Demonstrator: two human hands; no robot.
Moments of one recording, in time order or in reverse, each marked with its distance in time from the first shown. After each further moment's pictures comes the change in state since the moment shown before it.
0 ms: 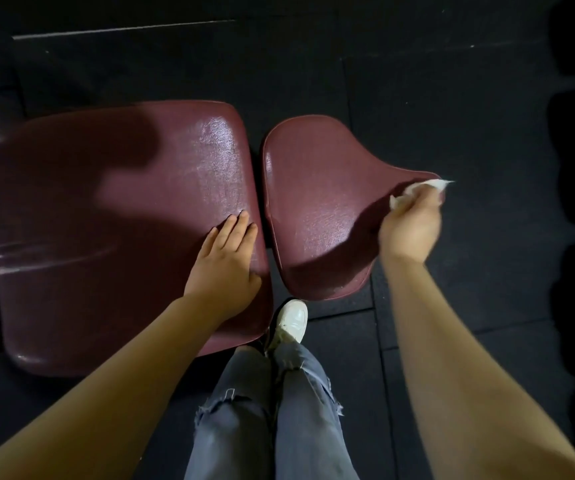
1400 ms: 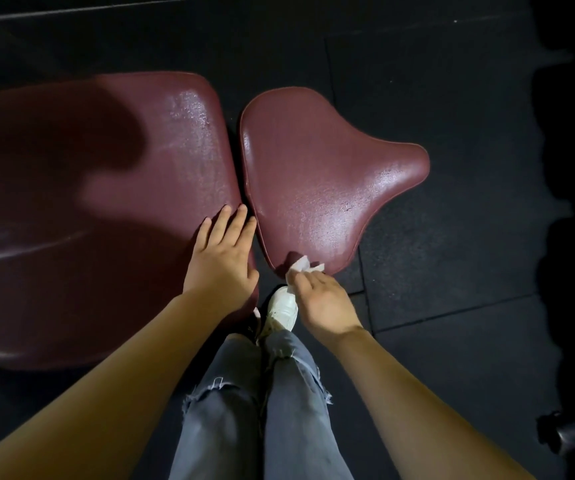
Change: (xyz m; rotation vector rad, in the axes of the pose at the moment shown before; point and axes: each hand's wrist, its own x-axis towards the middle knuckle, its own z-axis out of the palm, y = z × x) left_hand -0.005 0.014 0.035 0.143 0.032 0.049; right_hand -0.148 0.067 0.008 -0.210 -0.653 -0.806
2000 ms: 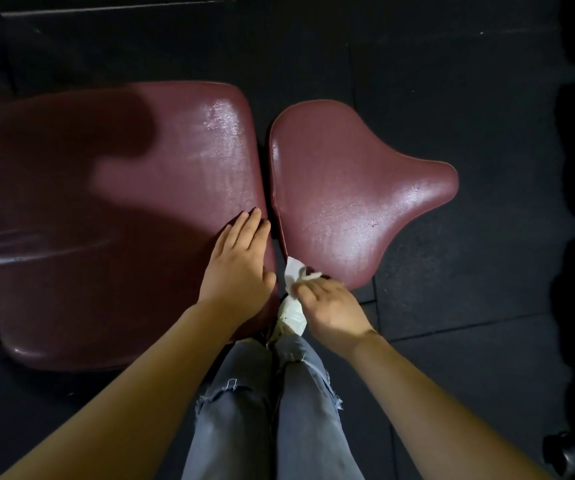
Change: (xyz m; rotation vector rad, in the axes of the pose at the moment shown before) left_hand 0.000 -0.007 -0.019 -0.220 0.046 -0.057; right_hand 0.021 -0.014 -0.012 -0.060 -0.007 -0.248
